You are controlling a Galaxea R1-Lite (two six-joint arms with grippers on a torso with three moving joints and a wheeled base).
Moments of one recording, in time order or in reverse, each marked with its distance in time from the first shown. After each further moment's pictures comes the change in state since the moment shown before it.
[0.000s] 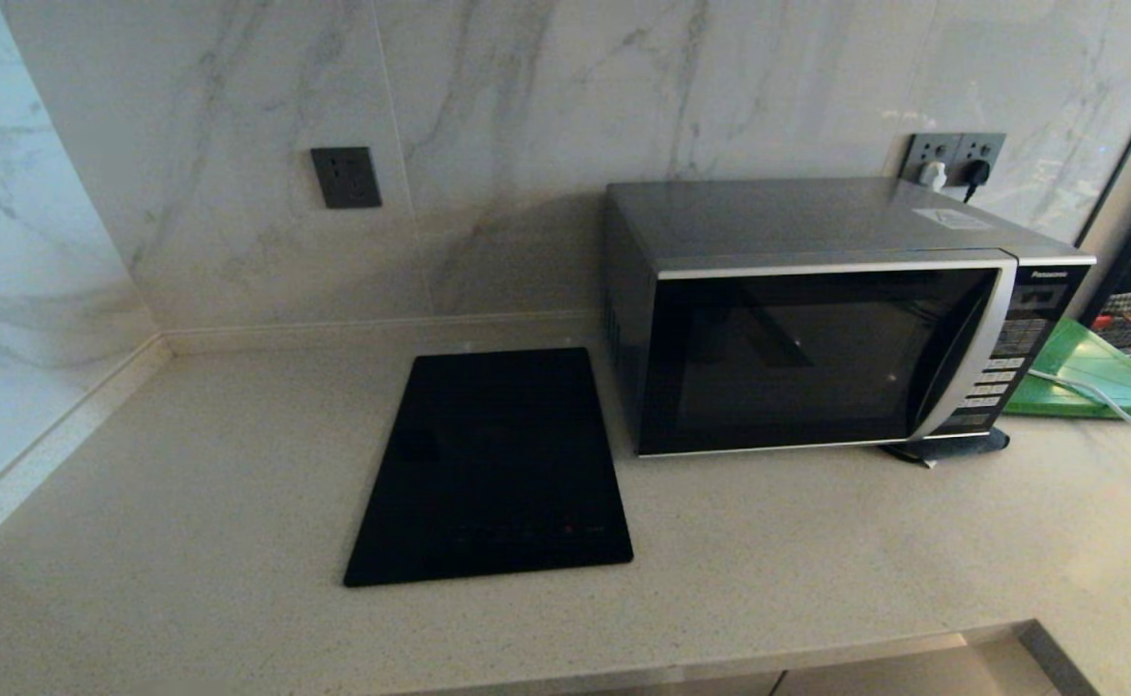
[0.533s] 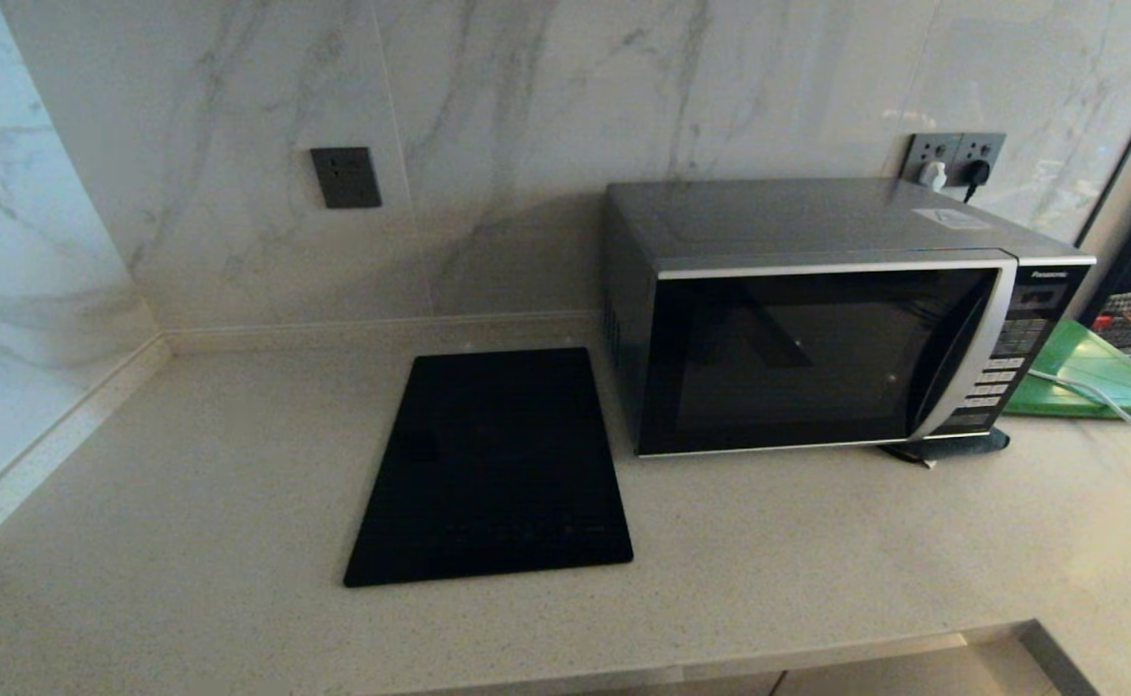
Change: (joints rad) left arm 0.000 0.000 0.000 0.000 0.000 0.000; right arm 0.000 0.000 0.000 0.000 0.000 -0.001
